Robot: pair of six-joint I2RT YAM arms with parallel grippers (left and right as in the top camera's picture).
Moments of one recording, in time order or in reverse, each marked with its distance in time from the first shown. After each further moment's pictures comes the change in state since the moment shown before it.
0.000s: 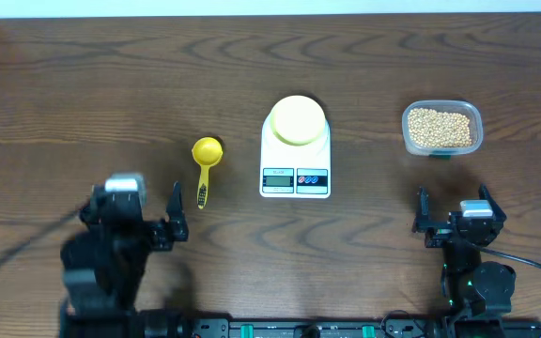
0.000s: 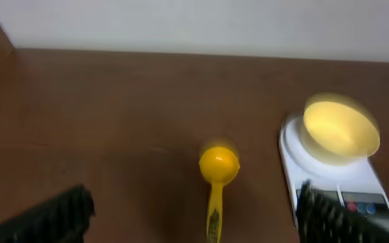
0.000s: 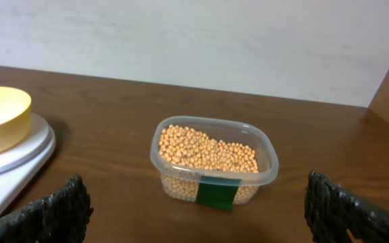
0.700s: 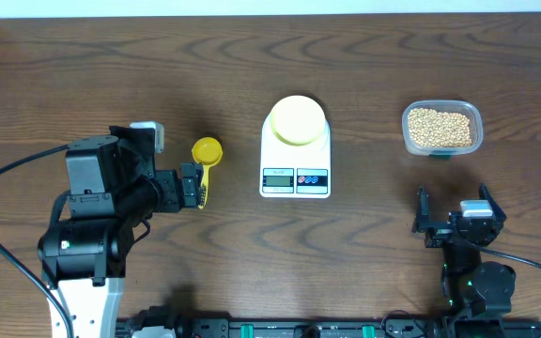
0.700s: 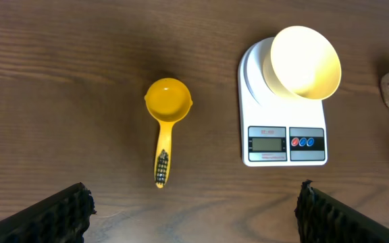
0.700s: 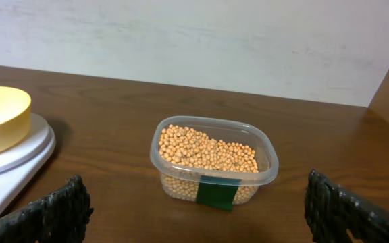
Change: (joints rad) left arm 0.000 0.464 0.274 -0.196 0.195 -0.033; right arm 0.000 0.000 0.000 -0.001 0.000 0.000
